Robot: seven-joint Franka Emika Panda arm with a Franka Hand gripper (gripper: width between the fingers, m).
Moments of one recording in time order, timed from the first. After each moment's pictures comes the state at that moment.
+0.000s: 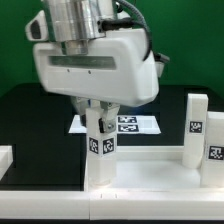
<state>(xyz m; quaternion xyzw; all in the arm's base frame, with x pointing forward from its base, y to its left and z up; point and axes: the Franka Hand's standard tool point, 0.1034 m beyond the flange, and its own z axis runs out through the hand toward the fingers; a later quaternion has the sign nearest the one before) 0.633 -0.051 0.111 -0.85 0.53 0.01 0.06</state>
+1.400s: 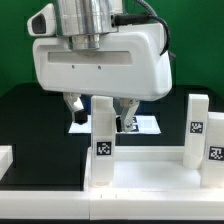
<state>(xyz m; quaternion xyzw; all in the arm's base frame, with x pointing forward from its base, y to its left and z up) 0.638 -0.050 0.116 -0.95 0.31 -0.02 0.05</state>
